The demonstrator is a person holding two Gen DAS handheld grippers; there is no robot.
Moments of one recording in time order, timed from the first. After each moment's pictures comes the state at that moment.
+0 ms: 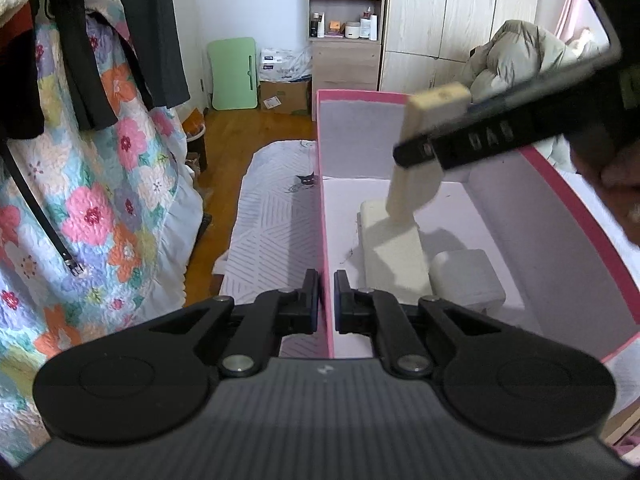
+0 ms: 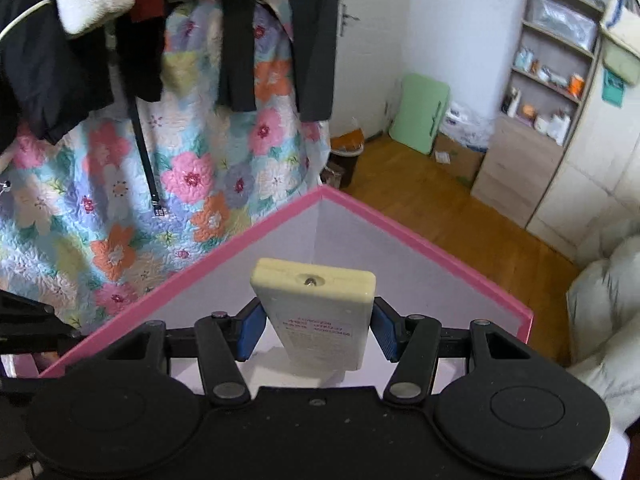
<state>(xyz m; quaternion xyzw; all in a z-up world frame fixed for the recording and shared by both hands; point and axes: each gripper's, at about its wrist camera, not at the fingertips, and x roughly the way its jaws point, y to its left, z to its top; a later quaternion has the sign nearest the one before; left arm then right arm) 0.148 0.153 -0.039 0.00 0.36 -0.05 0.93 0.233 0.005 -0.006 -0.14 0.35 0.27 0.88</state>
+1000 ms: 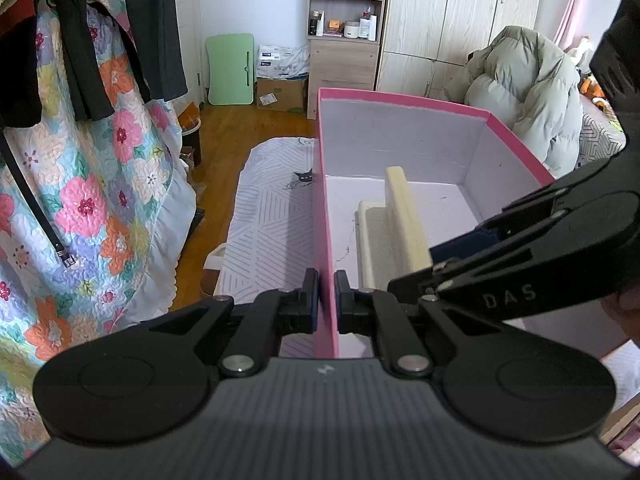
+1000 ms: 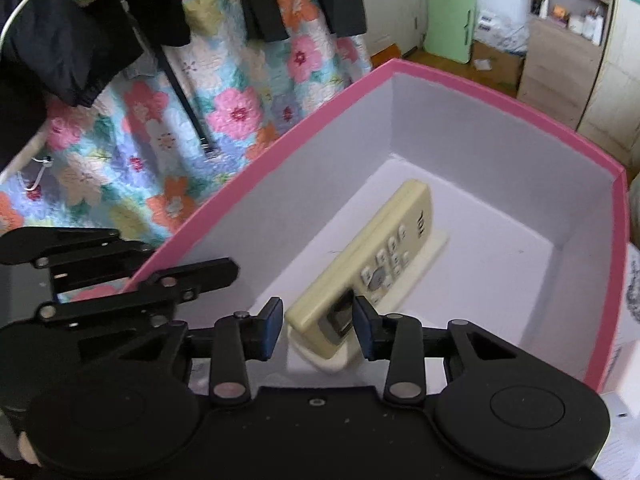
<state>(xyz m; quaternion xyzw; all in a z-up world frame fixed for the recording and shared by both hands) 0.145 0.157 -0.041 -0.02 0.36 -0.05 0.93 0.203 0.018 -0.040 -0.07 0.48 0.32 0.81</state>
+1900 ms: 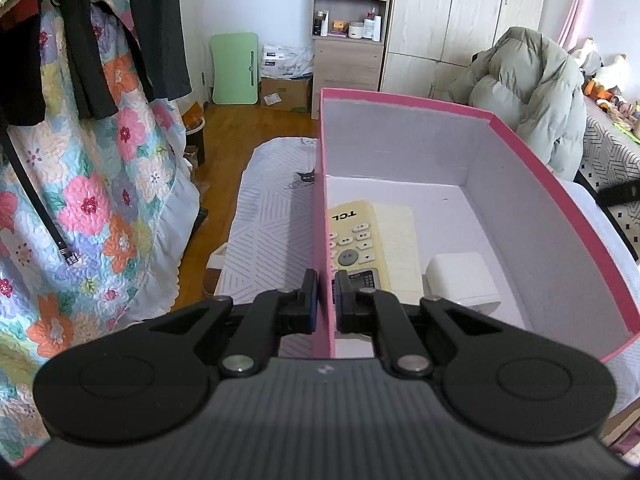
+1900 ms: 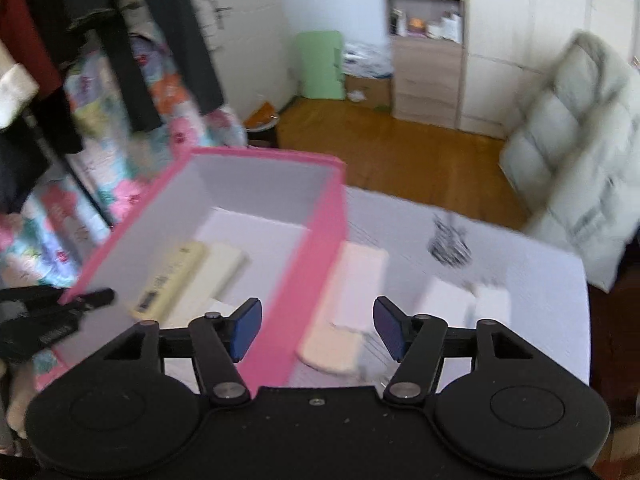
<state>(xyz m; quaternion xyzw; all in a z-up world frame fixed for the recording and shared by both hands) 0.145 0.155 -0.039 -0.02 0.36 -0.04 0.93 0.172 -0.152 0.016 0.01 0.43 0.15 0.89</state>
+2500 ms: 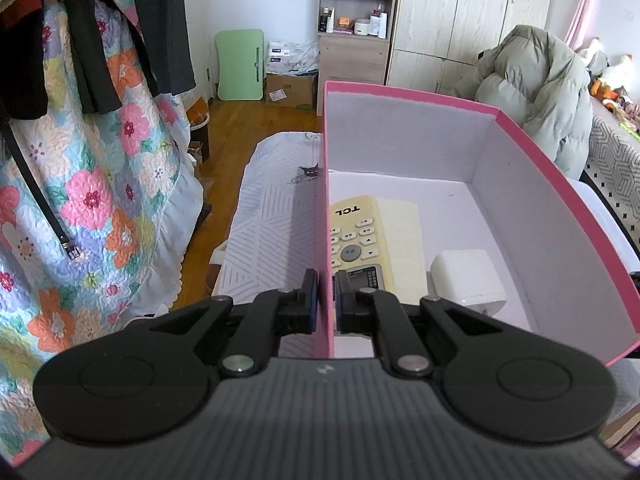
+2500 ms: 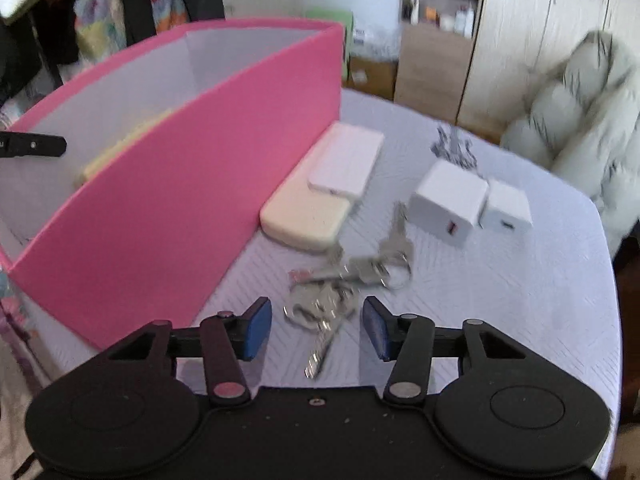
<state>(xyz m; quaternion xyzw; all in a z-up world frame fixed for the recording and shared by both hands) 0.146 0.153 -0.043 -0.02 0.36 -0.04 0.93 0.132 -0.144 -0.099 -0.06 0.41 0.16 0.89</state>
